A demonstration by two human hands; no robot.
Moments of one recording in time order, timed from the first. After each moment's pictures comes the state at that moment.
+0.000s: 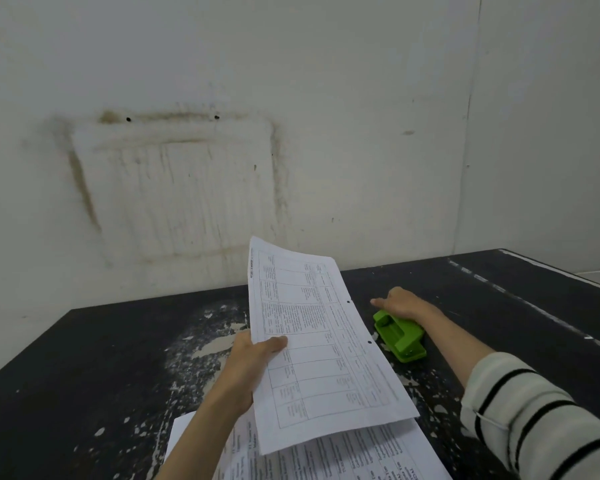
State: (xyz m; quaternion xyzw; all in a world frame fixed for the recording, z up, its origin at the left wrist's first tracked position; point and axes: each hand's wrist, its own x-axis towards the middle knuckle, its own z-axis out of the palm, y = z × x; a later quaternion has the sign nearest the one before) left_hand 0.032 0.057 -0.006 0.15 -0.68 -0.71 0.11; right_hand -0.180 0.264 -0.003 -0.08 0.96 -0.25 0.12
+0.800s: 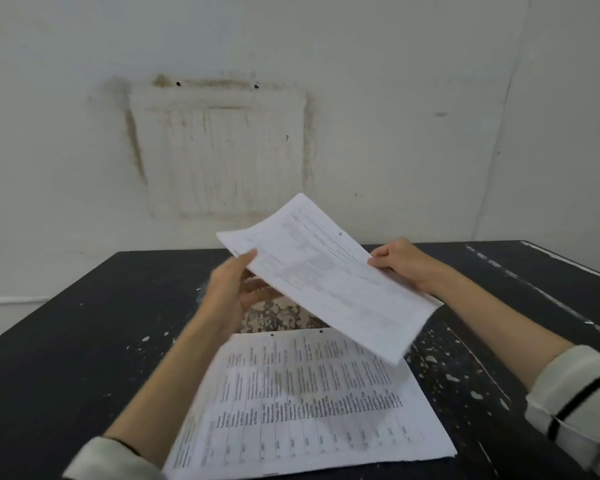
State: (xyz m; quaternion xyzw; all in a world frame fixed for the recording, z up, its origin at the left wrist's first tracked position) left_hand 0.091 0.053 0.032 0.11 -0.57 -0.78 0.25; right_hand -0.086 0.264 0.051 -0.27 0.84 -0.46 0.13
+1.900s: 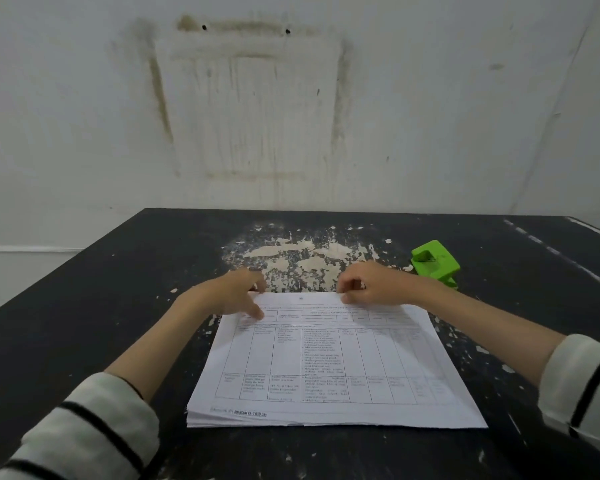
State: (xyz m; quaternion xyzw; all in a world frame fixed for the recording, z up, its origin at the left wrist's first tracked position) left_hand 0.108 -0.001 -0.013 0.15 -0.97 -0.19 -0.09; right_hand -0.045 0.213 -0.013 -0.56 0.81 -0.15 0.12
